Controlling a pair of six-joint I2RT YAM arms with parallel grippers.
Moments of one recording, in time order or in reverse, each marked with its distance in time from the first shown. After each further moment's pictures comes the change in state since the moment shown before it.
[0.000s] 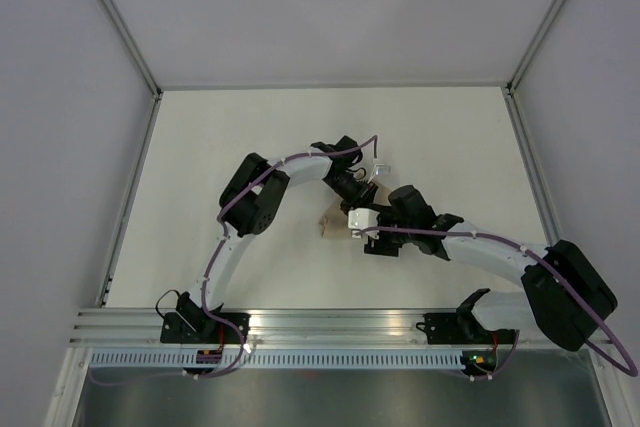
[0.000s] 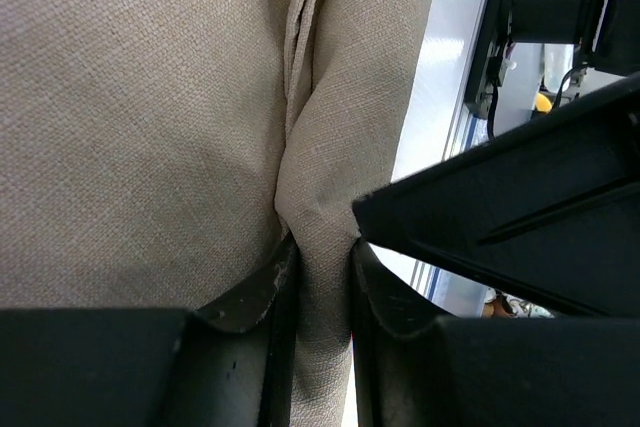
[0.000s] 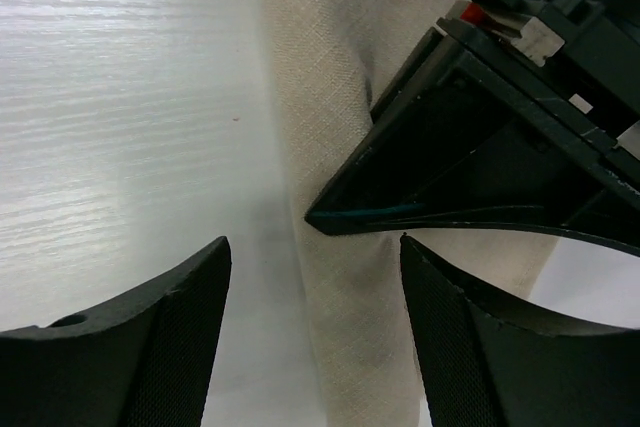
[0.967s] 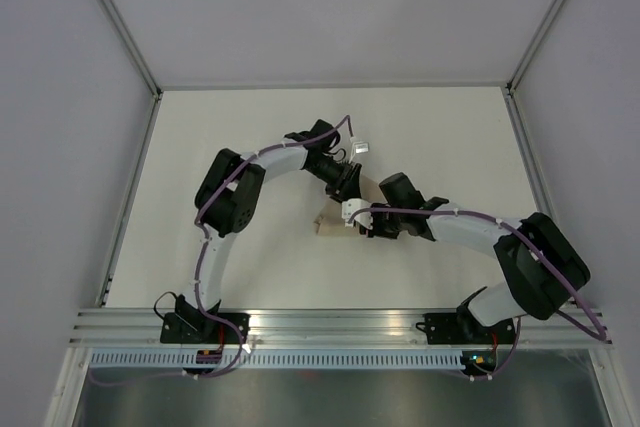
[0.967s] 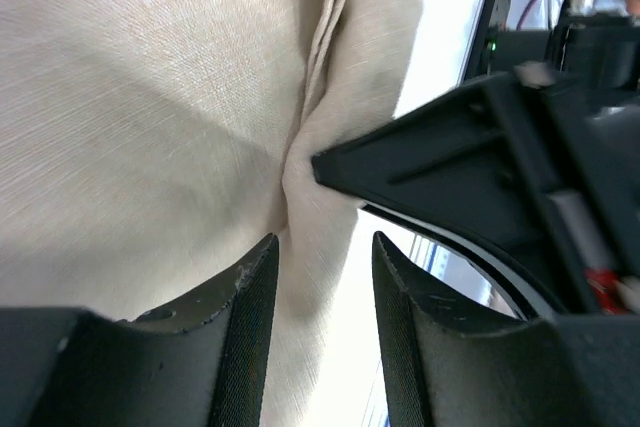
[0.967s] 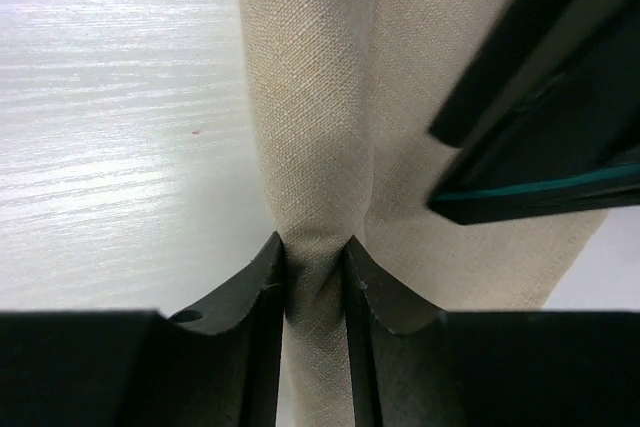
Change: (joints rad) left arm 0.102 -0.119 -0.116 0.138 0.001 -0.125; right arm -0.025 0.178 0.103 -0.014 -0.010 -0.034
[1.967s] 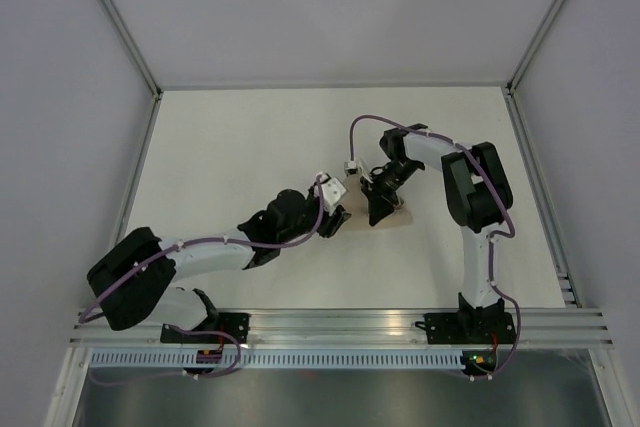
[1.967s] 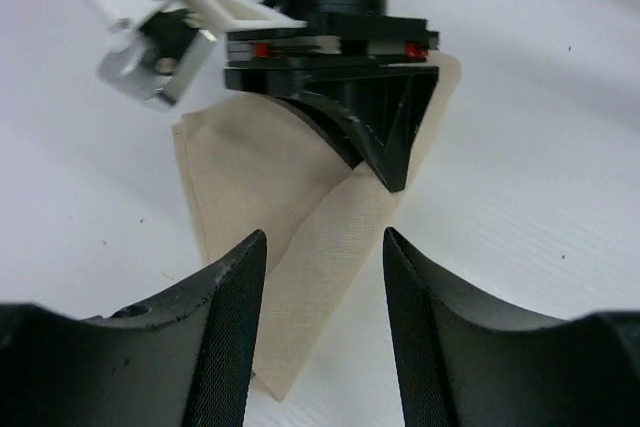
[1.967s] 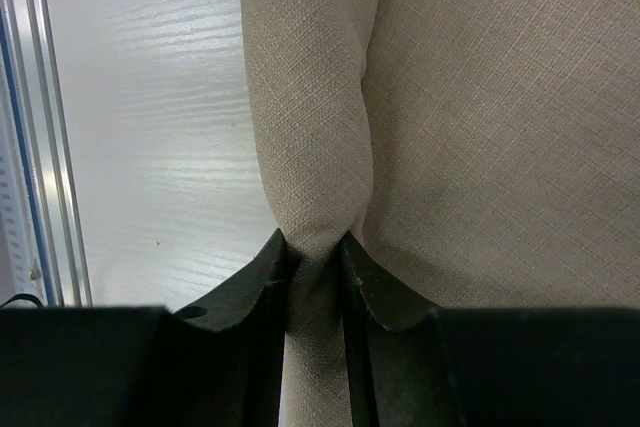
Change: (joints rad) left arm -0.261 -0.917 -1.077 1.135 -0.963 0.044; right arm -0.272 0.679 0.822 -0.961 -0.496 -0.220
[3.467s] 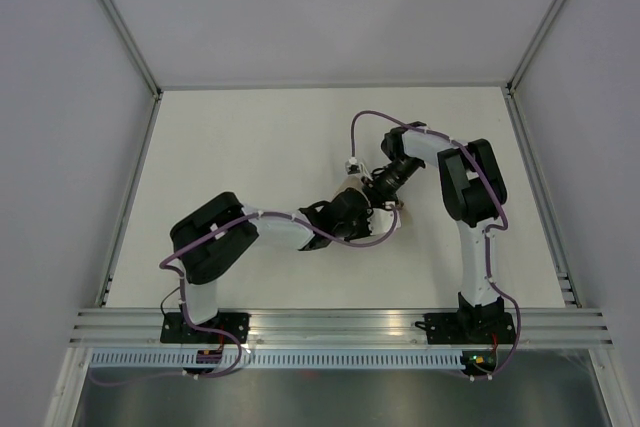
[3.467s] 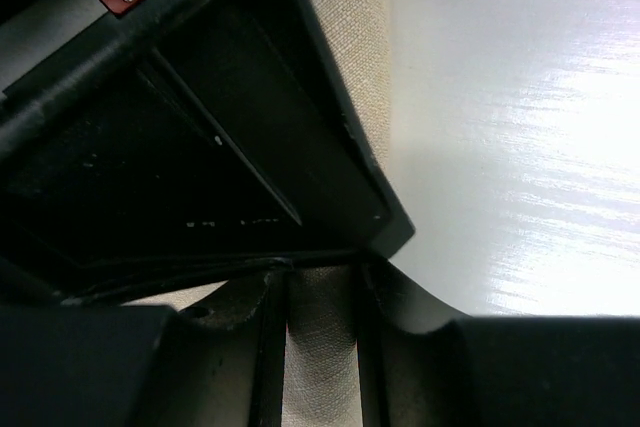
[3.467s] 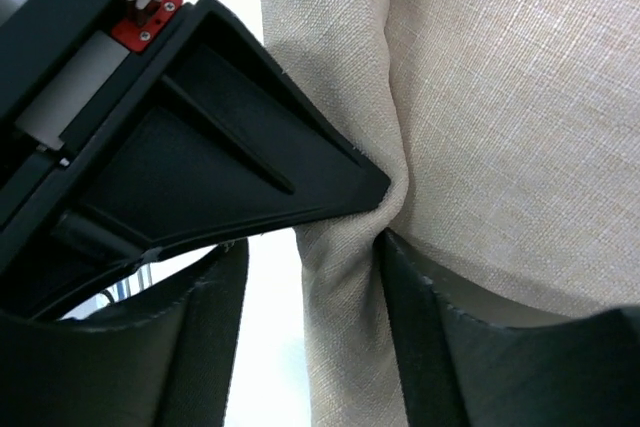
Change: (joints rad) left arm -0.153 0.507 0.395 -0.313 -0.047 0.505; right arm -0.021 0.084 0.085 -0.147 -0.064 0.015
